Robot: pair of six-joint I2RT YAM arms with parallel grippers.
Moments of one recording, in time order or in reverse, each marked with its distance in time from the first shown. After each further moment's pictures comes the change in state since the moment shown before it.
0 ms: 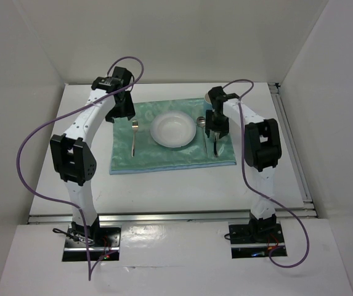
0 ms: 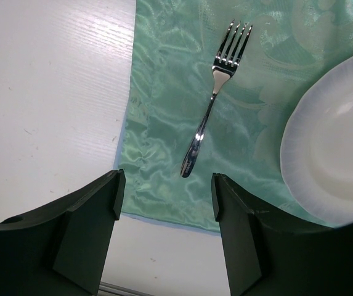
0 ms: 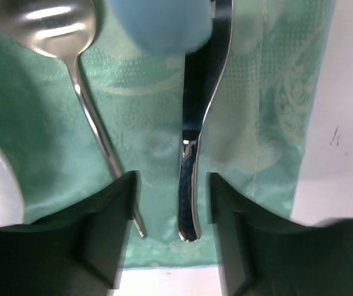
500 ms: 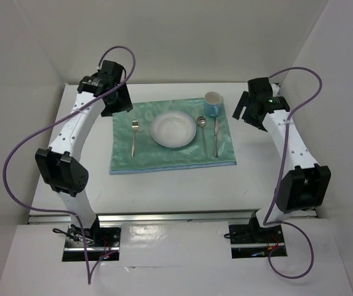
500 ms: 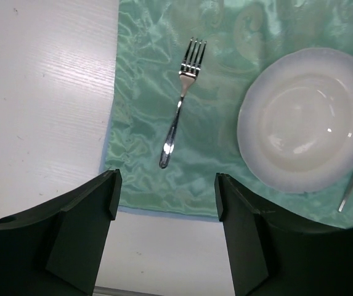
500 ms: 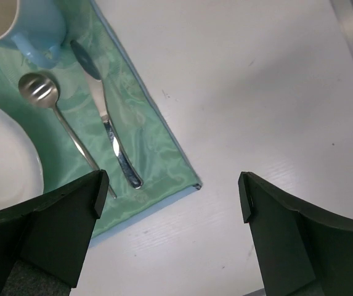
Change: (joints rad) left arm 0.000 -0.148 -0.017 0.030 0.053 0.001; right arm -0.138 -0.619 -0.256 -0.017 0.232 0.175
